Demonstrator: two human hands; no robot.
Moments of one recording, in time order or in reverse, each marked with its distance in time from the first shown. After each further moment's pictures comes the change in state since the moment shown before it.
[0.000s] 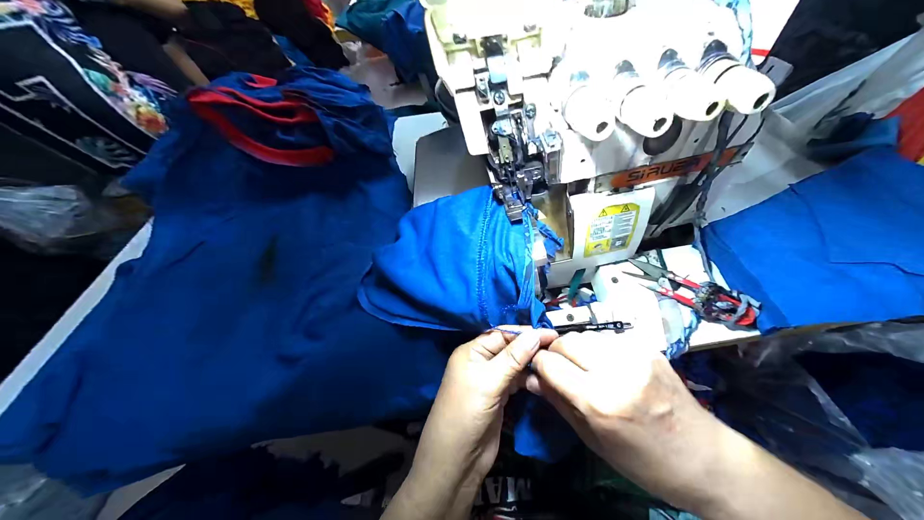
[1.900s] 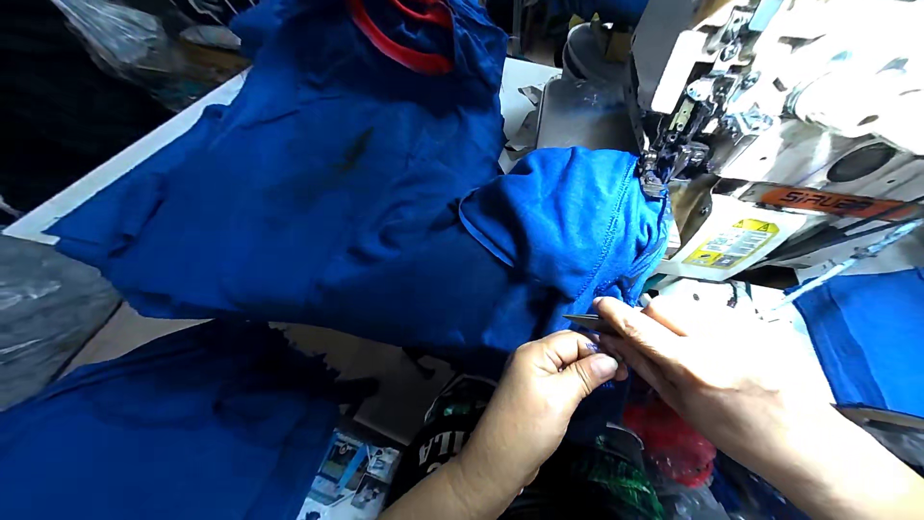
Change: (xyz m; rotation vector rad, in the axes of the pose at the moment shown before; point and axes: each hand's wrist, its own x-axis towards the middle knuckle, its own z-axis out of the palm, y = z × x) left_hand -0.025 -0.017 -0.019 0.028 -0.039 0.082; right_hand 0.034 0.018 -0.011 -0.148 -0.199 -0.258
